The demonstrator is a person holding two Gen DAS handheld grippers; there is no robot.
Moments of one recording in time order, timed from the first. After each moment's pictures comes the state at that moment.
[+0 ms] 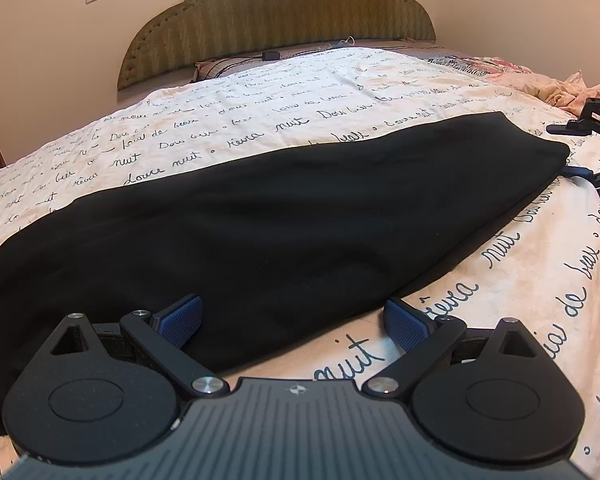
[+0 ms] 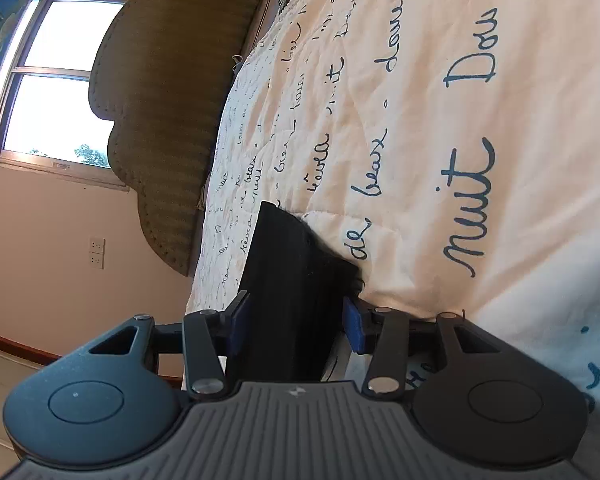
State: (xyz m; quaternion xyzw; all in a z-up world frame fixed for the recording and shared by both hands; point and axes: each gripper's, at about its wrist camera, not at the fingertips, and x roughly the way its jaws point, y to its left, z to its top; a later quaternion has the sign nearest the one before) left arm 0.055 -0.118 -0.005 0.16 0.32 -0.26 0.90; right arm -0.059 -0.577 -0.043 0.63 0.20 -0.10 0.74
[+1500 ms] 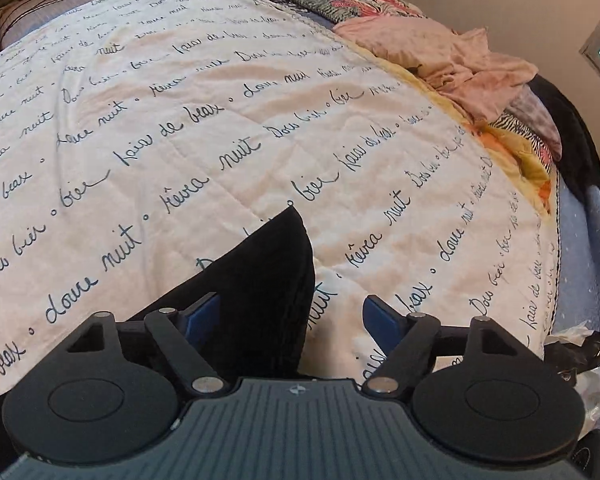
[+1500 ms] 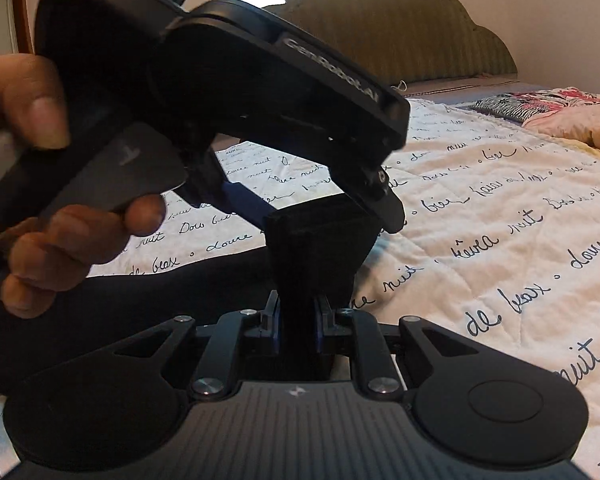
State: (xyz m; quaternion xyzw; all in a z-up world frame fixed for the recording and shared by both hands) left arm 0.159 -0.450 0.032 0.15 0.50 -0.44 0.73; right arm -0.016 -0.476 0.020 0.17 0.26 -0.06 0.95
